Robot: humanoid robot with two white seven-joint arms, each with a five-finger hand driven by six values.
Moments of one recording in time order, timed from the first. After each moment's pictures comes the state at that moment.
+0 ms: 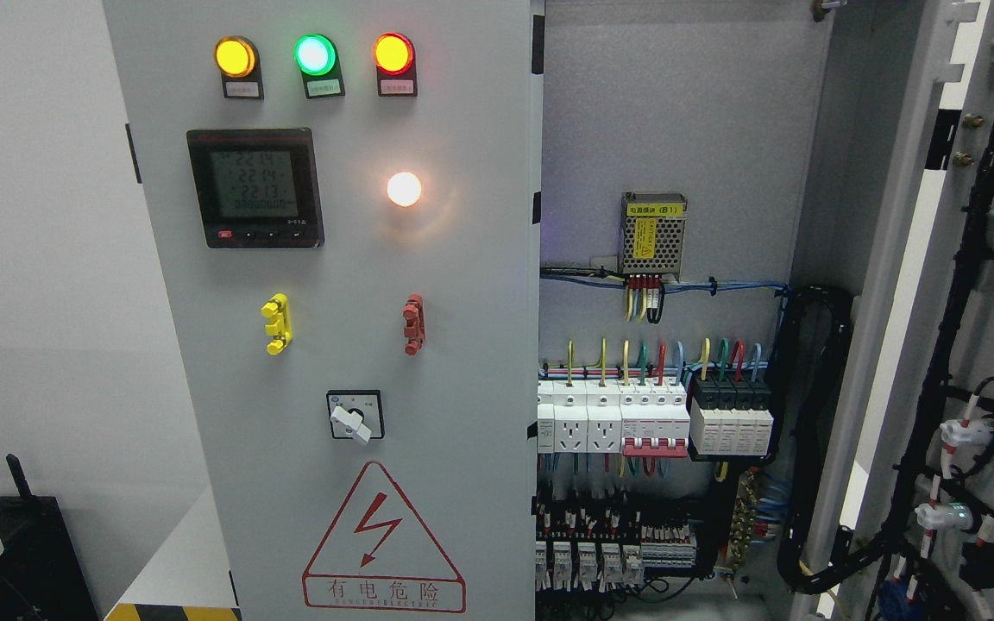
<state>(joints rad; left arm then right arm) 0.06 -0.05 -0.01 0.01 -0.01 -0.09 -0.11 0.57 0.02 0.05 -0.94 0.00 -0.07 0.20</state>
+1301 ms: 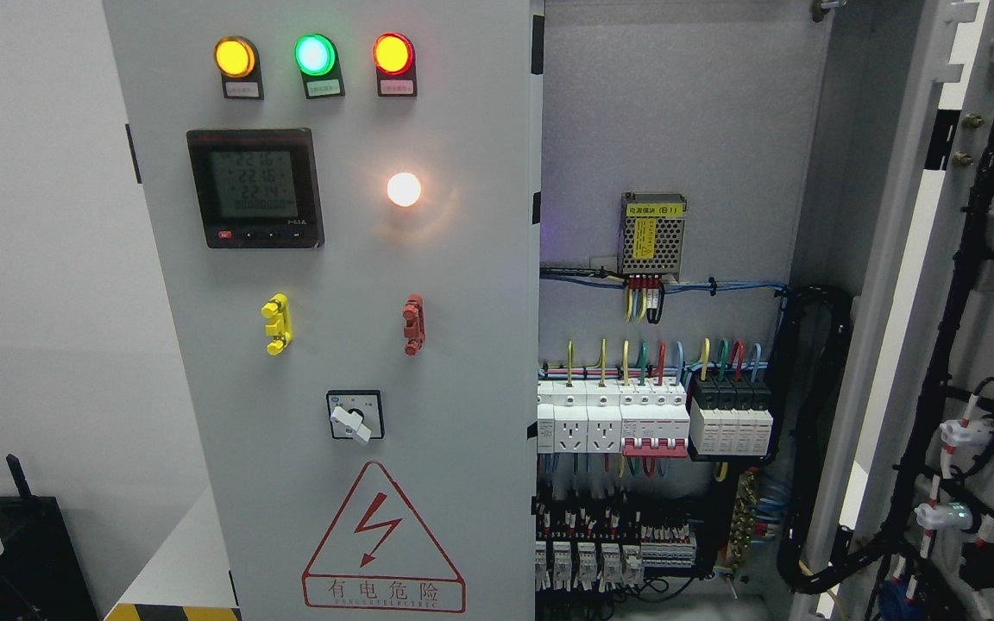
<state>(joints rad) 0.04 -0.06 0.00 0.00 0.00 -0.10 -0.13 0.65 -0.15 0.24 -1.82 0.00 -0.48 0.20</state>
